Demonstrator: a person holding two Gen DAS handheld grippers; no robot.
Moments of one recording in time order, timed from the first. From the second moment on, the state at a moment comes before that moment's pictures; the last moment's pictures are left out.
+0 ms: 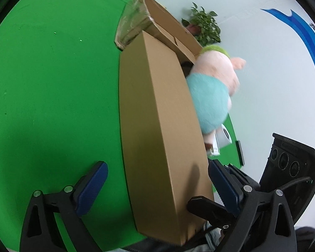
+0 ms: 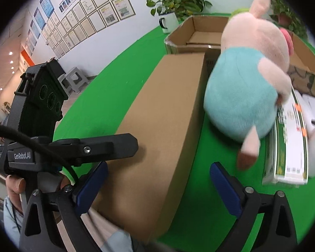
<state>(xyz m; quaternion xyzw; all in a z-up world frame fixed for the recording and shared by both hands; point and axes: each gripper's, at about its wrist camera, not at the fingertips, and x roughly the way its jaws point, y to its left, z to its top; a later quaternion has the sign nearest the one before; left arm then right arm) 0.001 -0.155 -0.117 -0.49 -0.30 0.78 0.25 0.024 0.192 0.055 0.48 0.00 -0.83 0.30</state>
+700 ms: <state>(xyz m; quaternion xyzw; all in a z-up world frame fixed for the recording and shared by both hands) -0.016 -0.179 -0.050 -0.45 -0.26 0.82 0.25 0.027 0.226 0.089 0.40 0.00 -0.87 0.30</state>
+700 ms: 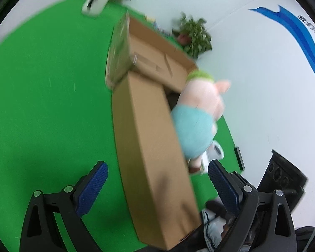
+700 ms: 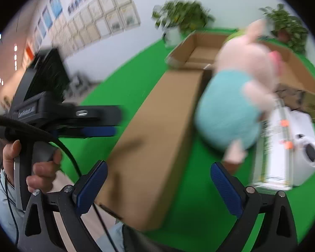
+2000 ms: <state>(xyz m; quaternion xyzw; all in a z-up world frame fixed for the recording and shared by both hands) -0.149 0.049 -0.068 -0.58 -0.15 0.78 0.18 -0.006 0.287 0.065 0.47 -0.06 -0.82 0.33</state>
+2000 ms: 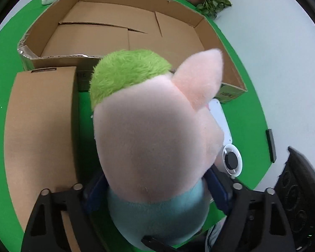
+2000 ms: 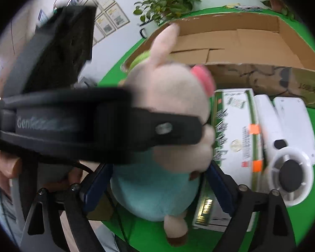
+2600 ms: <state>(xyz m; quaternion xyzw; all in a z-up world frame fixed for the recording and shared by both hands) -0.067 0.022 0.081 -0.41 -0.09 0.88 0.22 0.062 0.273 0.163 0.30 -0.03 -0.90 0.31</state>
